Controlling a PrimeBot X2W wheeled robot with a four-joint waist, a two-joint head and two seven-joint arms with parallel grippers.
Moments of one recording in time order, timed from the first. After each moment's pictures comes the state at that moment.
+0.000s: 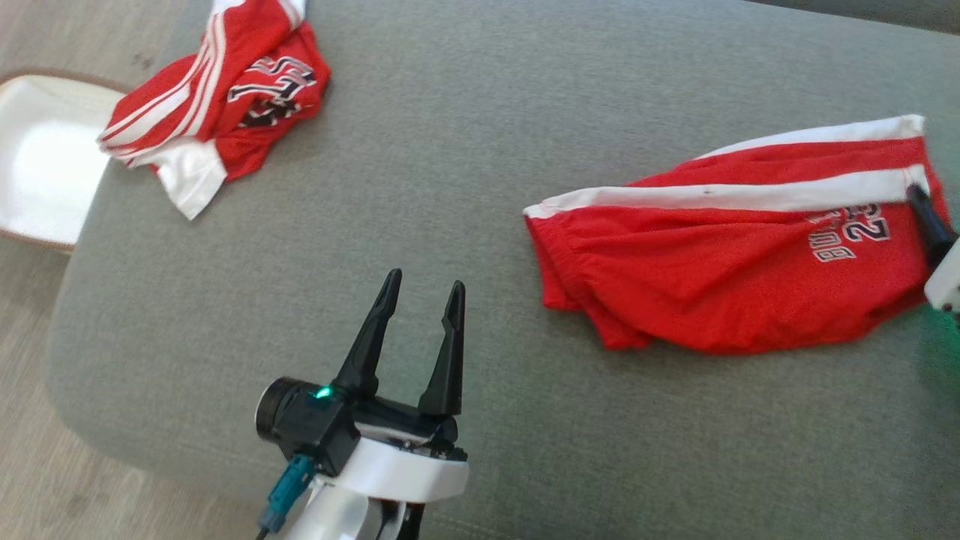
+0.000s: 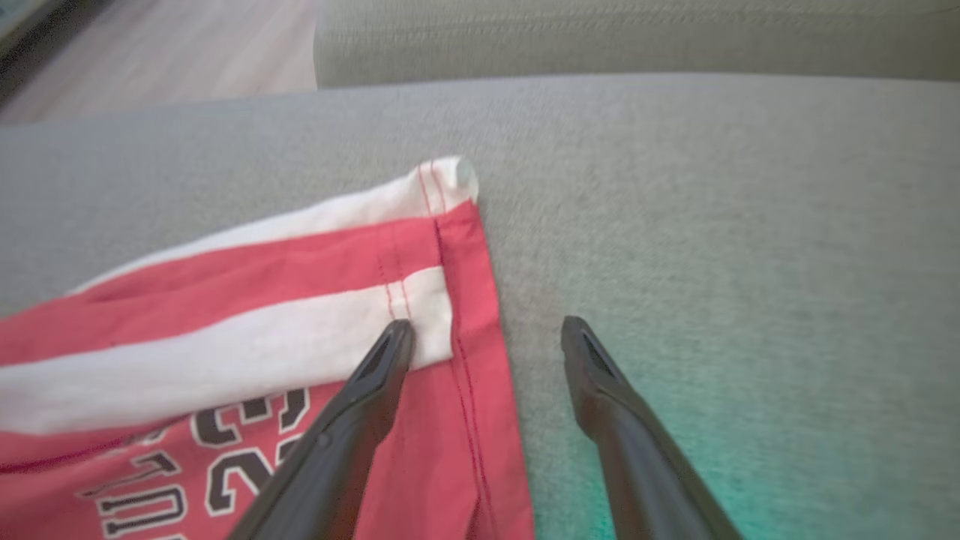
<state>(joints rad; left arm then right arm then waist) -0.13 0.06 -0.52 0.05 -0.34 0.06 -0.25 -0.57 -0.55 0.22 0.75 0.67 0.13 0.19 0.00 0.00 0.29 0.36</state>
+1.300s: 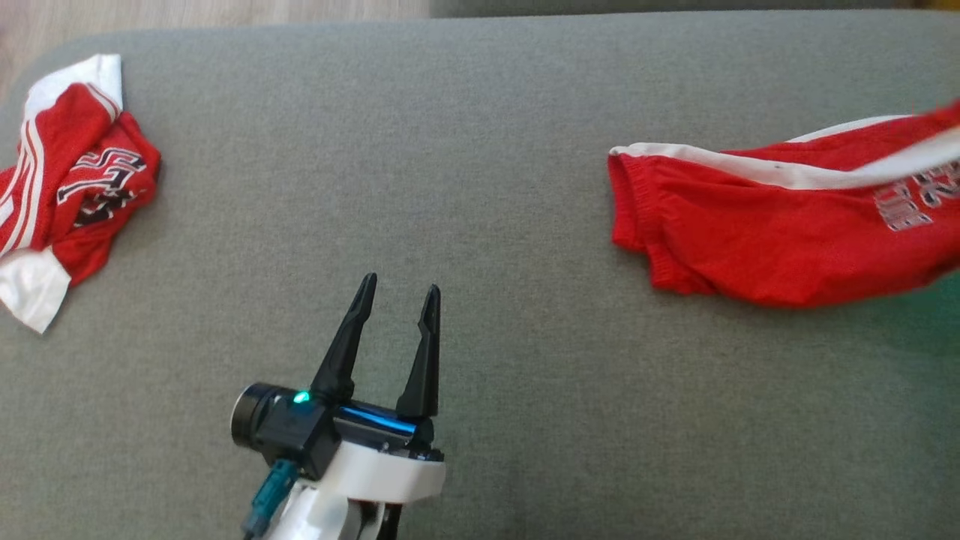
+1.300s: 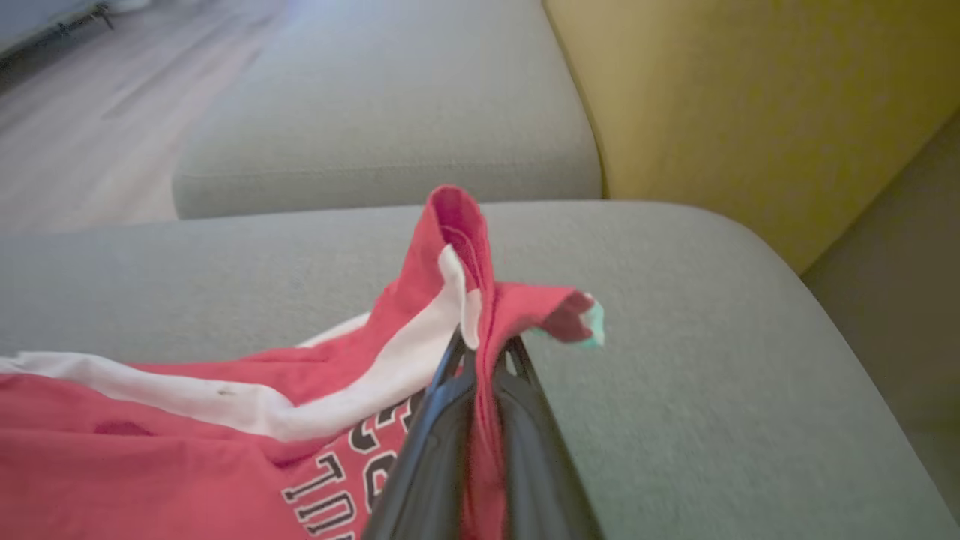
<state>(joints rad) -0.11 0.05 -0.44 0.06 -0.27 0.02 -0.25 -0.65 -0.69 0.41 0.77 0.78 0.13 0.09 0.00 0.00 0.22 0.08</state>
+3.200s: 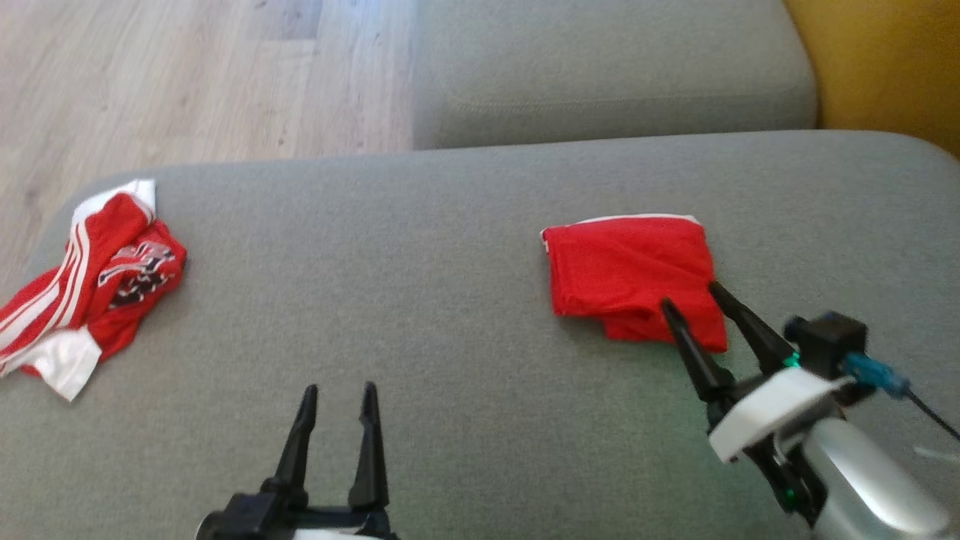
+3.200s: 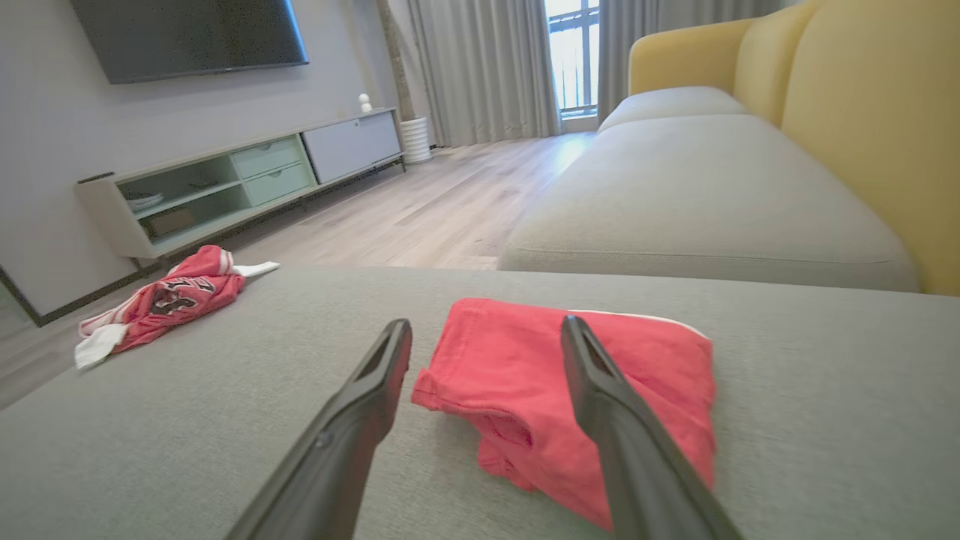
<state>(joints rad) 0.12 0.05 -0.36 0.06 -0.33 0.08 -0.25 -0.31 -0.37 0.62 0.46 0.64 0.13 -0.24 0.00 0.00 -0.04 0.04</state>
